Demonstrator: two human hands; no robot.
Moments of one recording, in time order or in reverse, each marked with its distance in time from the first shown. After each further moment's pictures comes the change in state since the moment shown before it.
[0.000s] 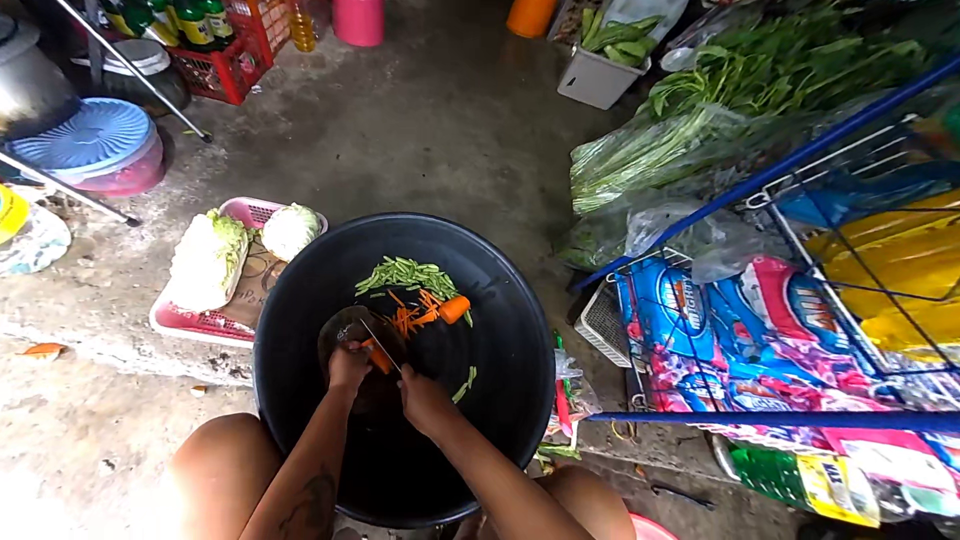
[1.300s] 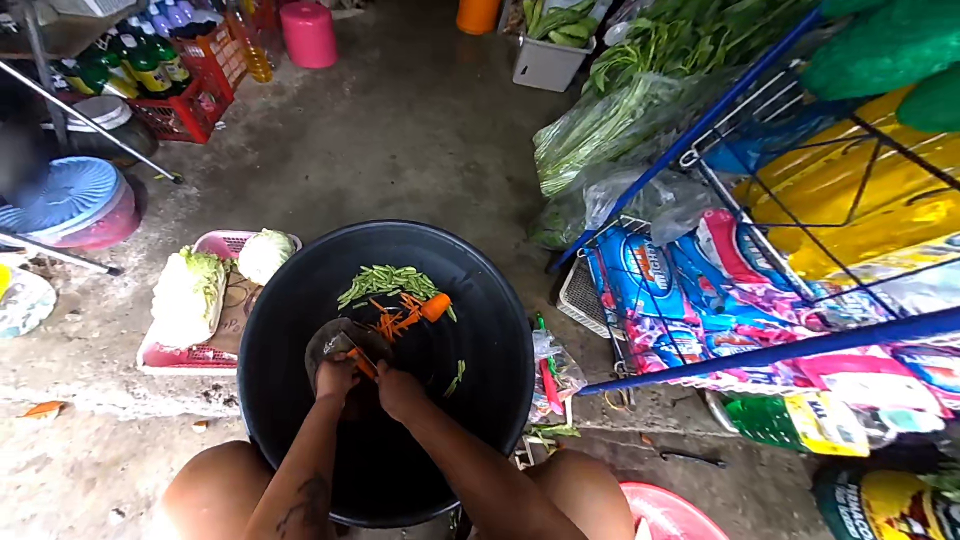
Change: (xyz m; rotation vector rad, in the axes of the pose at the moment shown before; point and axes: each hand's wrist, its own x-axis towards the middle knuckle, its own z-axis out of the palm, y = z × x) left_hand -0.002 -0.003 0.001 0.034 0.001 0.033; right_hand 0.032 -0.003 0.016 0.141 0.032 0.003
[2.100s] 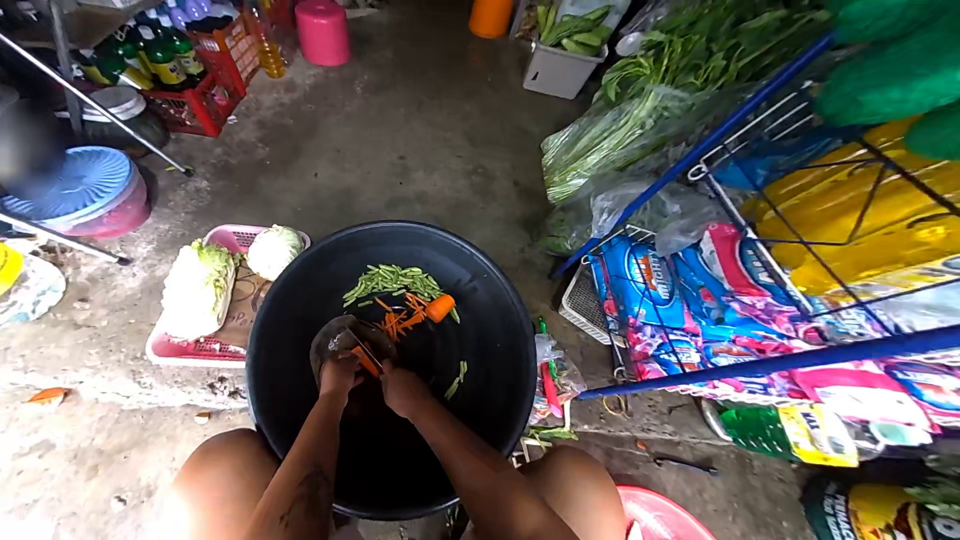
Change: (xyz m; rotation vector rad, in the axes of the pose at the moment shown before) left_hand -0.001 -0.003 -0.005 -0.052 -0.038 -0.014; right_hand 0.008 0.006 0.001 -0.041 -0.028 -0.024
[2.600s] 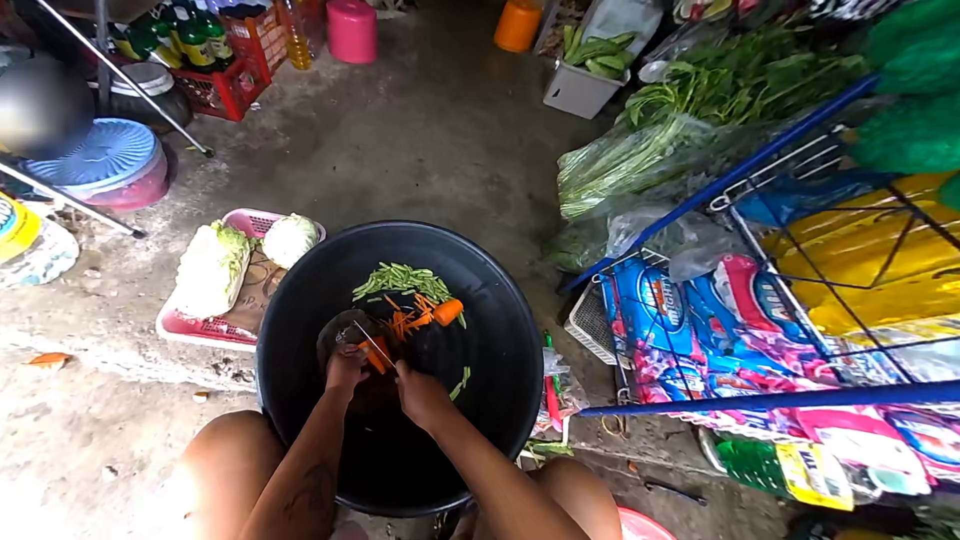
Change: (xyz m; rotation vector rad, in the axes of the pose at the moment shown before) left_hand -0.006 0.002 -0.001 -0.101 -0.002 -0.029; right_hand -0.043 -0.004 -0.019 -0.174 0.053 -0.014
